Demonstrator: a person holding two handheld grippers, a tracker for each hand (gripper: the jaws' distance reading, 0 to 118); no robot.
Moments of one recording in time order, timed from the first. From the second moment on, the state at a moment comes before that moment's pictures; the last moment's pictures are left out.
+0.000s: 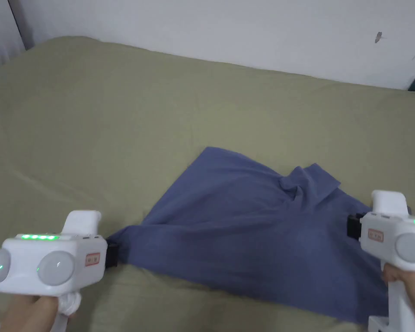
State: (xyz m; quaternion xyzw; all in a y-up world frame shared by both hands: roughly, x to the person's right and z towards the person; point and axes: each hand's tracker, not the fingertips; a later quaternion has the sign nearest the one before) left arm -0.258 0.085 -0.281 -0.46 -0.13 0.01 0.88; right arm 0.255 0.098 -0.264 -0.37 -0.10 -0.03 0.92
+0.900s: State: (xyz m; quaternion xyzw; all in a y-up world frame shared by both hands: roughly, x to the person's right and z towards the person) left arm -0.248 0.082 -0.293 -0.47 -0.14 0.00 0.87; right arm 0.281 0.098 -0.378 -0.47 -0.04 0.03 0.88
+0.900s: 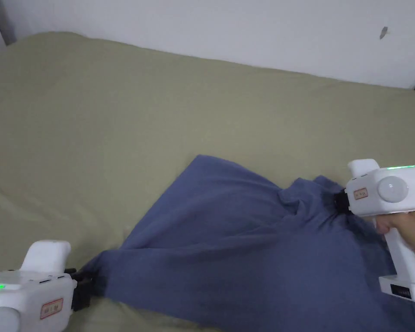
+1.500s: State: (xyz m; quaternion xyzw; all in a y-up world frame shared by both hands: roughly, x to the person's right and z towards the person) left arm -0.198 0.261 -0.289 -0.30 -0.17 -0.03 0.94; right arm 0.273 0.328 -0.190 -0.23 -0.13 0.05 0.96
